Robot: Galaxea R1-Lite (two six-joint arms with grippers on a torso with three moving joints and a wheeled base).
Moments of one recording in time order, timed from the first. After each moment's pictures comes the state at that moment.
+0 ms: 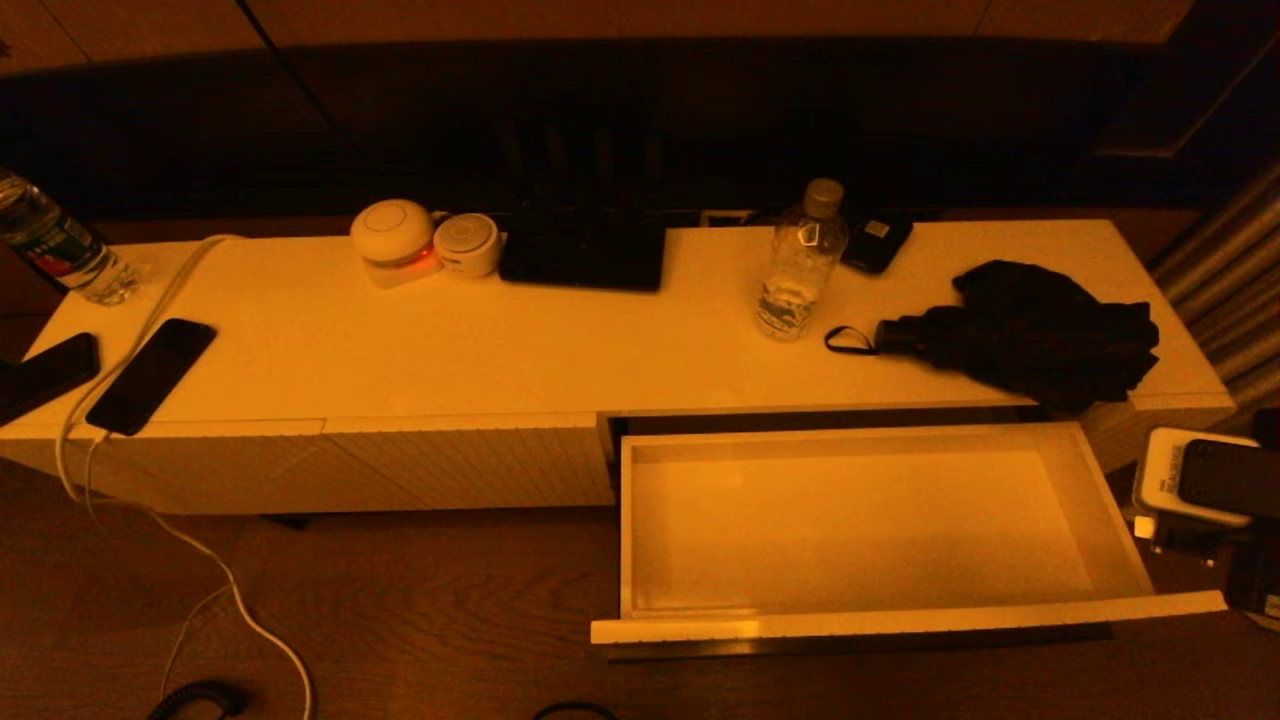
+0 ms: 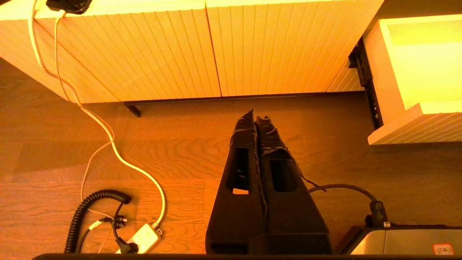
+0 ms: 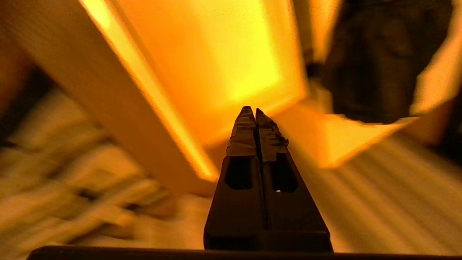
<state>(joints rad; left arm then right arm) 0.00 0.00 0.00 0.00 0.00 0.03 0.19 1.19 -0.88 0.33 -0.18 -1.11</state>
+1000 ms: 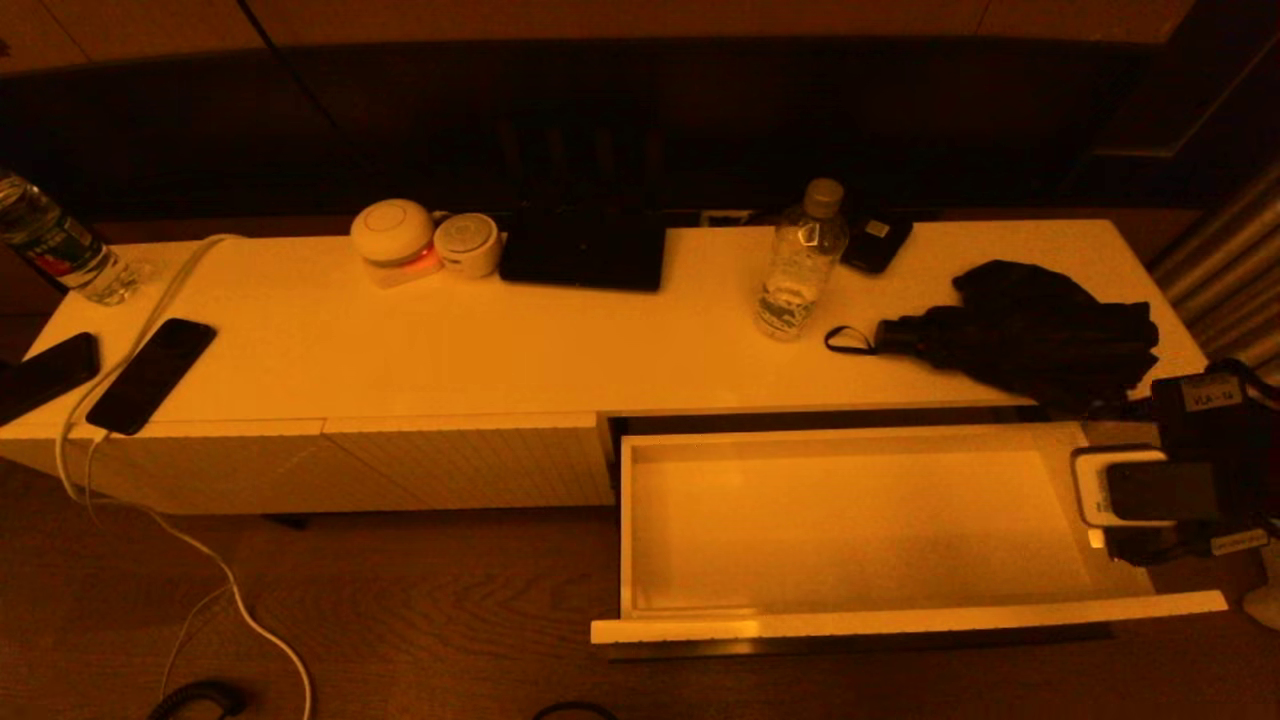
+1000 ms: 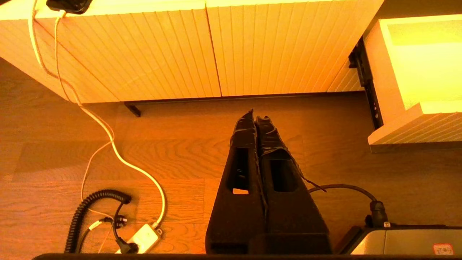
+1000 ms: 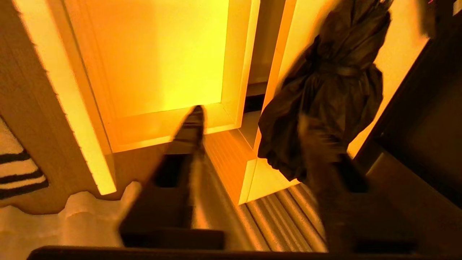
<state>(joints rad) 0.00 0.00 0.00 0.00 0.00 0.03 0.11 1.35 -0.90 0.14 -0.09 -1.57</state>
